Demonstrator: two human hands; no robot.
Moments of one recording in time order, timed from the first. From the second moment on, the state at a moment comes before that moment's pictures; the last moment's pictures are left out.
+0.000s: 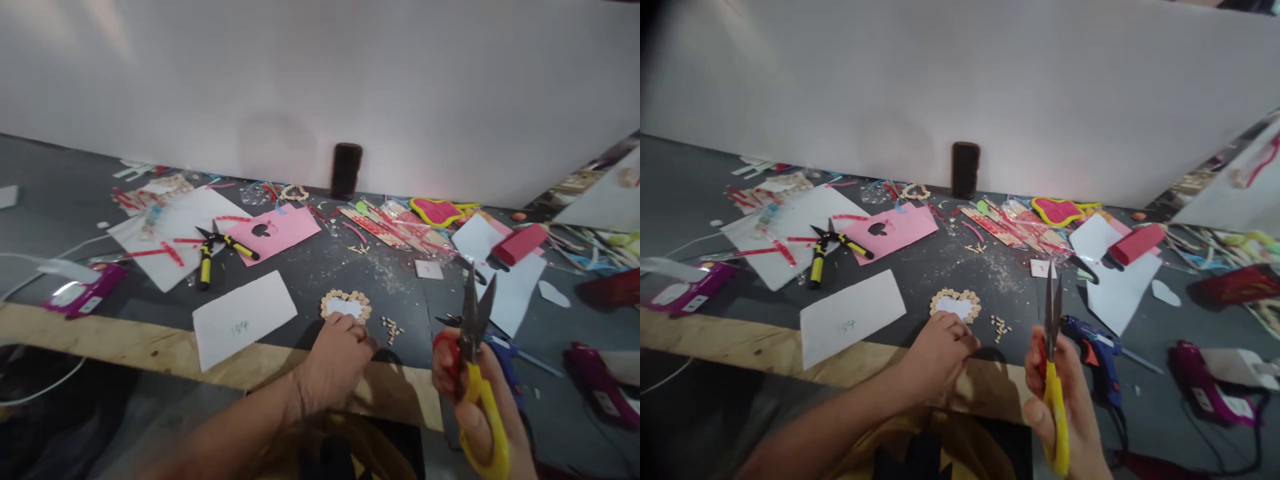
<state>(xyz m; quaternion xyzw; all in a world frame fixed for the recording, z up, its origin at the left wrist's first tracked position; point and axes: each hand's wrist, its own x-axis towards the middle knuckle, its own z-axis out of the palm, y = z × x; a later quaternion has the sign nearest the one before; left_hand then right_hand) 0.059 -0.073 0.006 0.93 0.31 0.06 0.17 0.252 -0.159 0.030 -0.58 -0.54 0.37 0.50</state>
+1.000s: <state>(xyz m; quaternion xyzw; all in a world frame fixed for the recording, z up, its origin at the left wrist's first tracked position) 0.143 -0.036 0.012 0.93 0.32 0.05 0.17 0.289 -0.218 -0.005 -0.65 -0.45 0.37 0.49</state>
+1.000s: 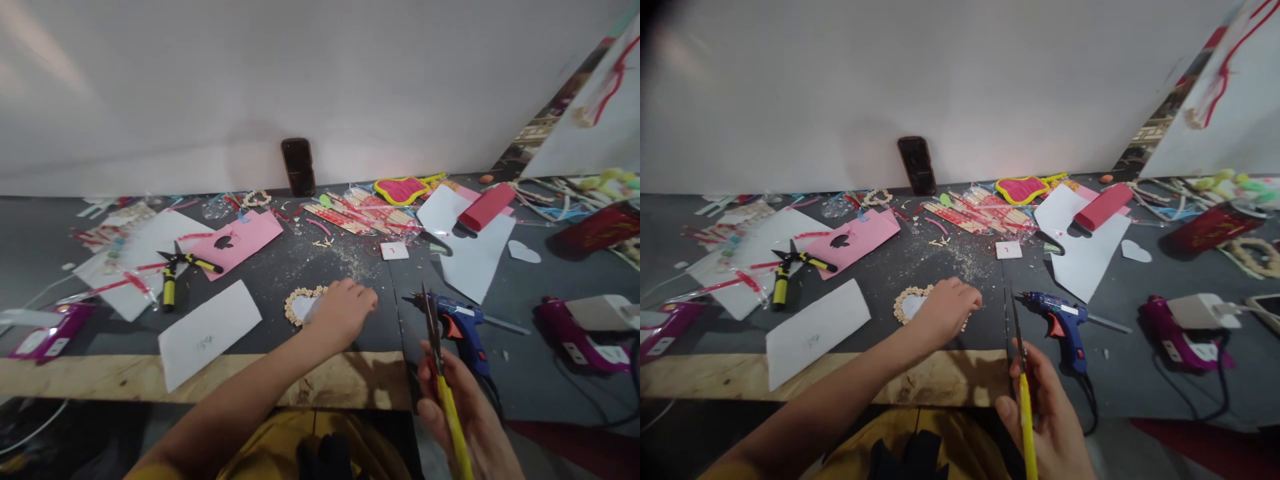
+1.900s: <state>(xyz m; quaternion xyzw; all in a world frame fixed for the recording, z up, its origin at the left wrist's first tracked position) 0.093 -0.066 0.024 0.63 0.44 0.36 0.53 0.264 -0.181 0.004 -0.67 -0.68 0.15 0.24</state>
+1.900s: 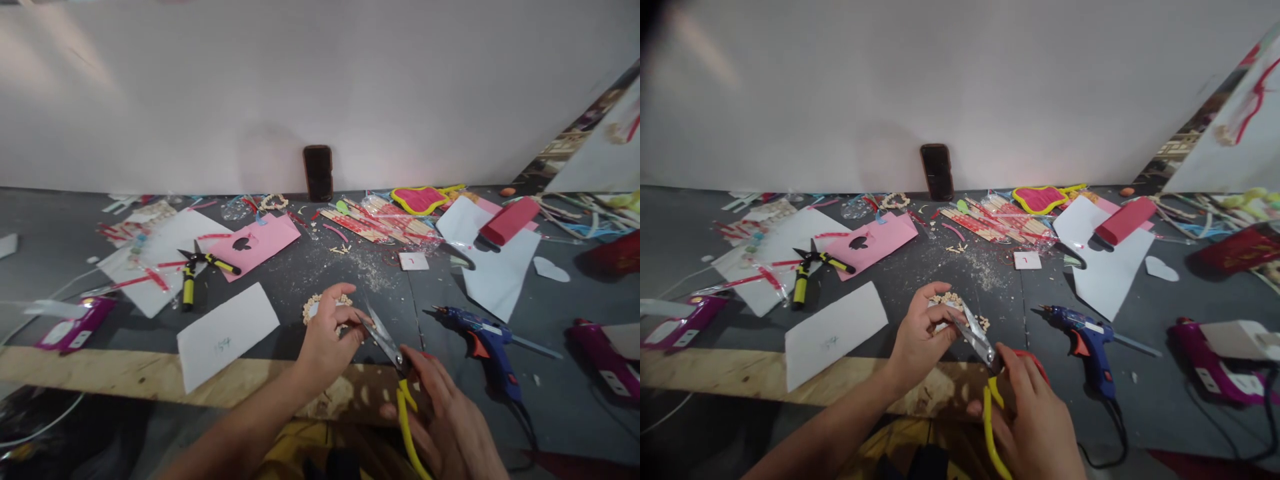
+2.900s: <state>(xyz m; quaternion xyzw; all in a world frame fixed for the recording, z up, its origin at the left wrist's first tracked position) 0.090 -0.070 0.016 0.61 0.41 0.40 0.54 0.277 -0.187 -0.005 -0.72 -0.62 0.11 0.29</state>
